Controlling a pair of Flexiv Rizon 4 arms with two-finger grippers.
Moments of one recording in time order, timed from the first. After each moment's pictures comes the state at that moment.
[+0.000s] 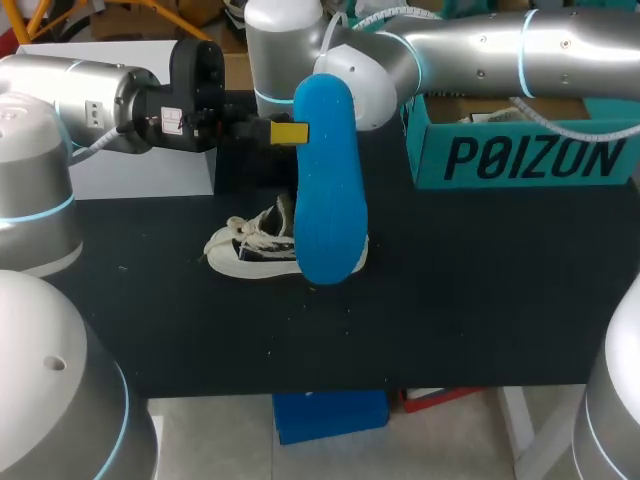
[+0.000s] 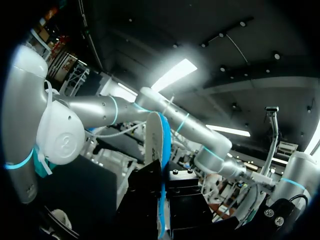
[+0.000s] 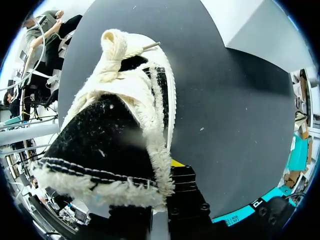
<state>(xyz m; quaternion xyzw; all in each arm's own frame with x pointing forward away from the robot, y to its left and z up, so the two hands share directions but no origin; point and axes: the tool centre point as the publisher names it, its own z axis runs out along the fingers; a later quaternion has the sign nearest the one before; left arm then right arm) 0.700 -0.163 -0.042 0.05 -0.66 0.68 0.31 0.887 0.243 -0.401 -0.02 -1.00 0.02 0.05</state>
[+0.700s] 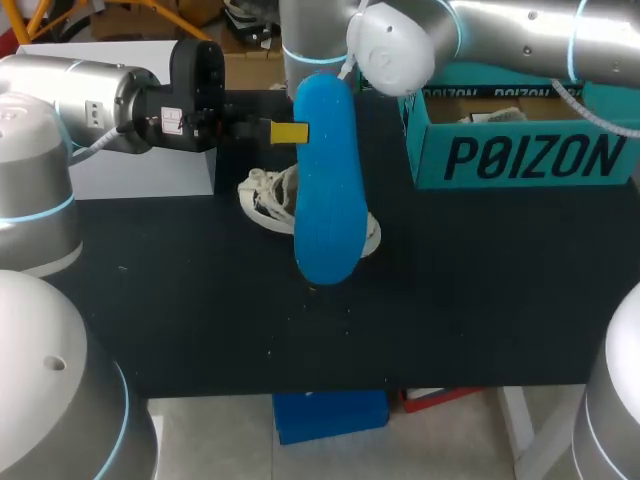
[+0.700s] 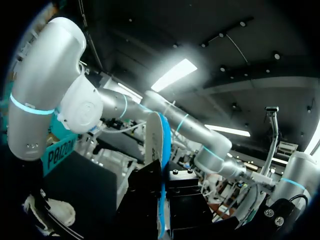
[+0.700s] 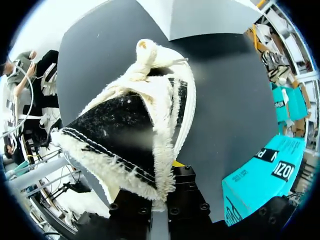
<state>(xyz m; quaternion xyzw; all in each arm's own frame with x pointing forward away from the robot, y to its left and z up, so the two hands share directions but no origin) 0.700 -0.163 -0.042 0.05 -0.66 0.68 0.31 0.901 0.205 -0.334 -0.20 -0.98 0.01 0.02</state>
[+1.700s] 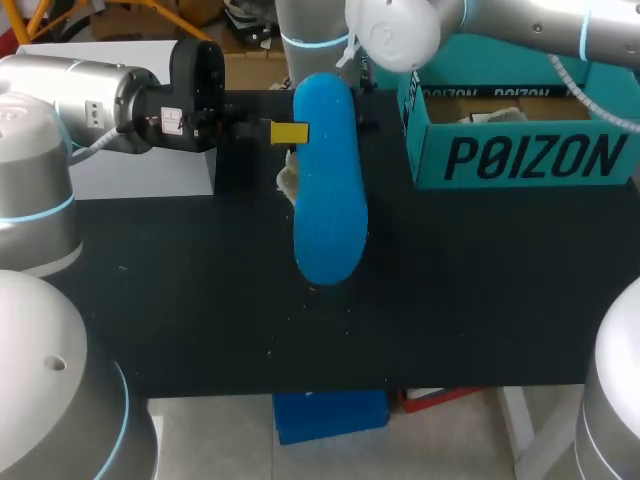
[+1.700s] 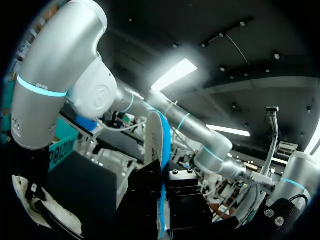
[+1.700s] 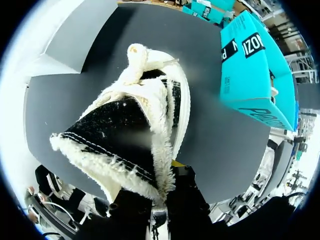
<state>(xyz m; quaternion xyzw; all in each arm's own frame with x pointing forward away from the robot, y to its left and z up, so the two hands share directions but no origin) 0.700 -0.163 -0.042 0.05 -0.66 0.68 0.31 0.885 0.192 -0.310 -0.64 -0.77 0.06 -0.02</state>
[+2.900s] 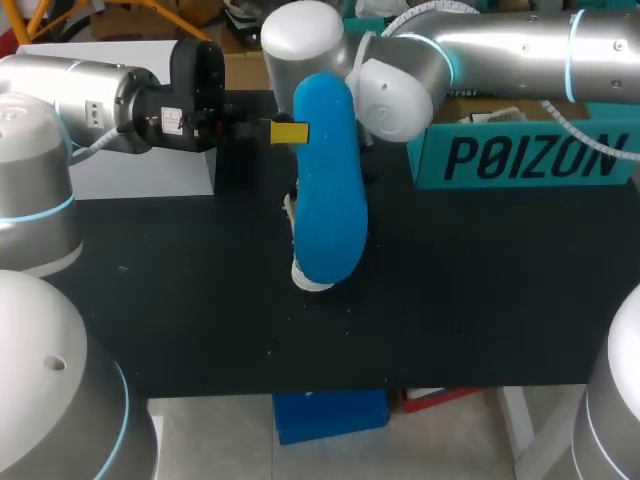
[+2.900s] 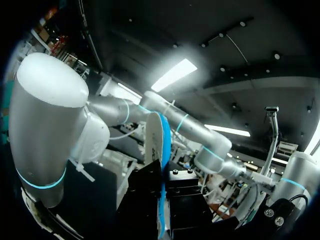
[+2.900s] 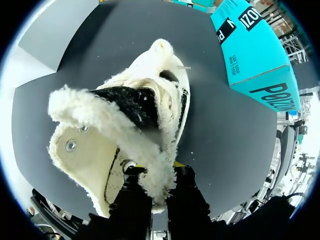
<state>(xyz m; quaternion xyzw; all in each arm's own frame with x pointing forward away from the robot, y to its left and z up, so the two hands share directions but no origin) 0.700 -0.163 -0.042 0.05 -0.66 0.68 0.31 0.868 0.190 -0.392 -0.67 -0.73 0.04 -0.07</state>
